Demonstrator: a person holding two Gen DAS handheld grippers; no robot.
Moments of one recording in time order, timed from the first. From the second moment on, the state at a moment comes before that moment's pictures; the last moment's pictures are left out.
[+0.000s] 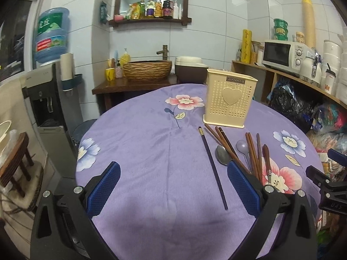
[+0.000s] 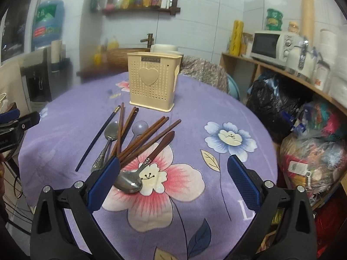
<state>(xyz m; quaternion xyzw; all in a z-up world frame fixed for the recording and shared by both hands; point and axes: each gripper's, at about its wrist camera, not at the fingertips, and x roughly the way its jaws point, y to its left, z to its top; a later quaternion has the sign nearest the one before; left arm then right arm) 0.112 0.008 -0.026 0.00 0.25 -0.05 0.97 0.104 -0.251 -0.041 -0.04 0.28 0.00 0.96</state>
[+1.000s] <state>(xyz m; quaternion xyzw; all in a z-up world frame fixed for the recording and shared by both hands) 0.231 -0.014 -0.051 0.00 0.40 -0.07 0.91 0.247 -0.256 -0.092 0.07 0.45 -0.01 0.89</state>
